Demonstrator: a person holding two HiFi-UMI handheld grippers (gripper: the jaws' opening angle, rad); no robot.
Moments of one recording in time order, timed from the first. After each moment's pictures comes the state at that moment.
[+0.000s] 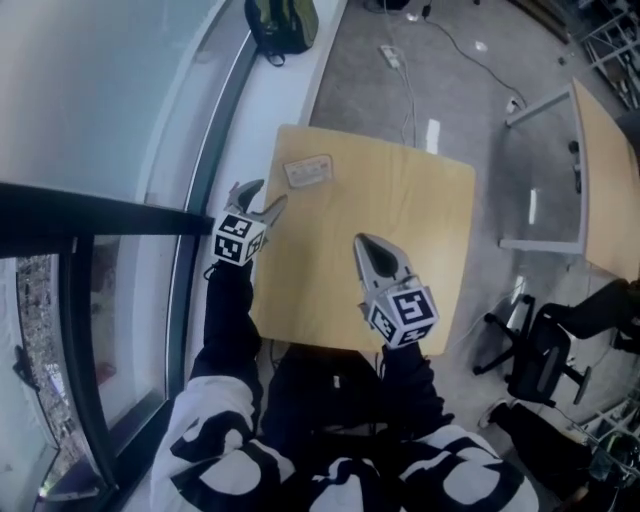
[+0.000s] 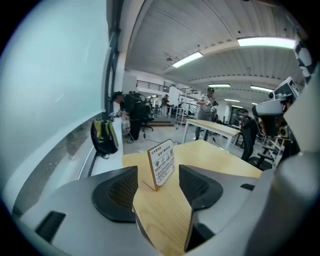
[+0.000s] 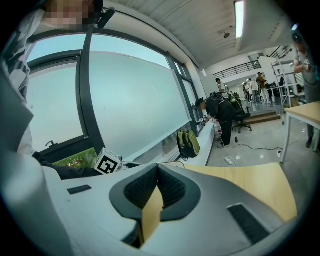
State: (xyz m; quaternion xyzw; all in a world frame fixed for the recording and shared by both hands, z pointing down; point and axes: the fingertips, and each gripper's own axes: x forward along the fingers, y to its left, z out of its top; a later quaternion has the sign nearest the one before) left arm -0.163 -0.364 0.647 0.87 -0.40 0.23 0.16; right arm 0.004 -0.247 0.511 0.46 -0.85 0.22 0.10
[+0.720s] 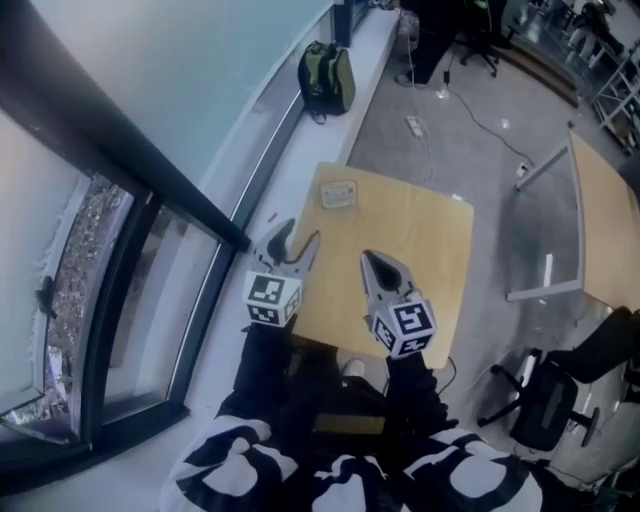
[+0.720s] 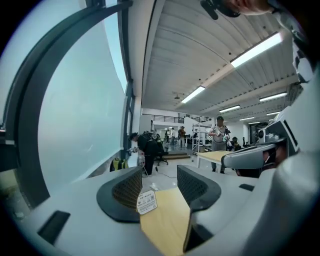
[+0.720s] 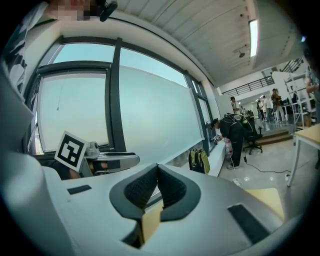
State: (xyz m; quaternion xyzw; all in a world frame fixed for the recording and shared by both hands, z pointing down) left arm -0.142 -0.215 0.426 0.84 -0.53 0.07 0.06; right arm -0.019 -0.166 0.412 0.43 -0.89 0.12 0.05
